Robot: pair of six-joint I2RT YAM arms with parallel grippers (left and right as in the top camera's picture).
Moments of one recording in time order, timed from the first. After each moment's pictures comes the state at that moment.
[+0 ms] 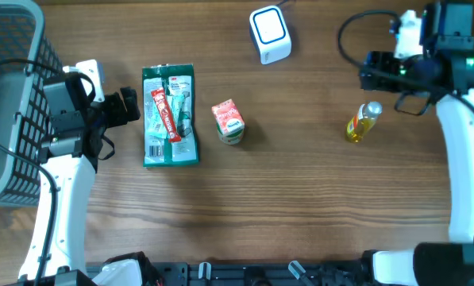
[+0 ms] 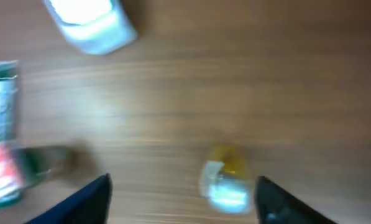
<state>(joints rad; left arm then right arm) 0.19 1.32 0.96 -0.42 0.10 -0.05 -0.02 1.56 1.64 -1.12 -0.15 0.06</state>
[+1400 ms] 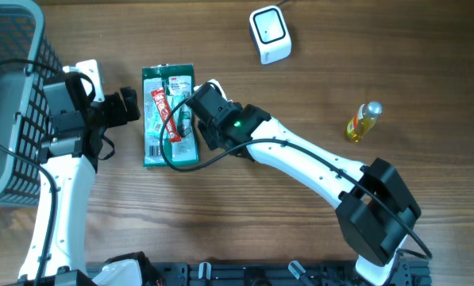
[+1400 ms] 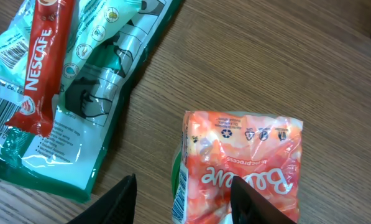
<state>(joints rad) 0.19 1.32 0.96 -0.42 0.10 -0.05 0.85 1.93 1.48 -0.62 0.22 0.26</state>
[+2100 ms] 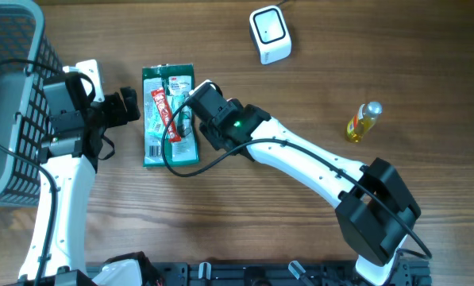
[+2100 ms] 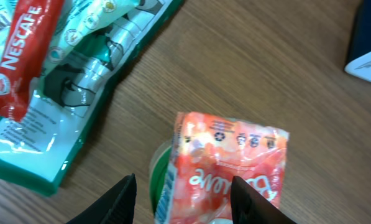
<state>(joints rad) 0.19 1.32 0.96 -0.42 0.10 -0.05 0.85 1.93 1.48 -0.62 0.28 0.08</state>
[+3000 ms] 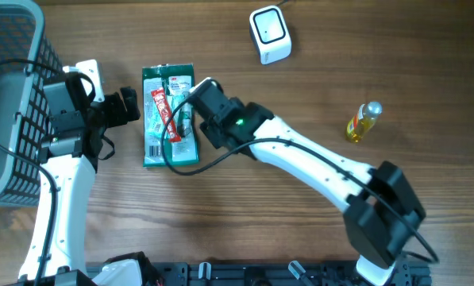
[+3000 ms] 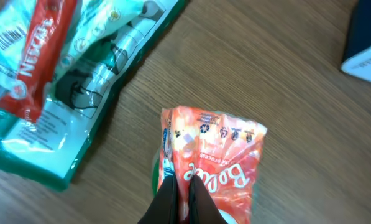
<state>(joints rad) 0.19 1.32 0.96 -0.42 0.10 -0.05 0.84 1.89 1.50 -0.66 0.25 0.11</state>
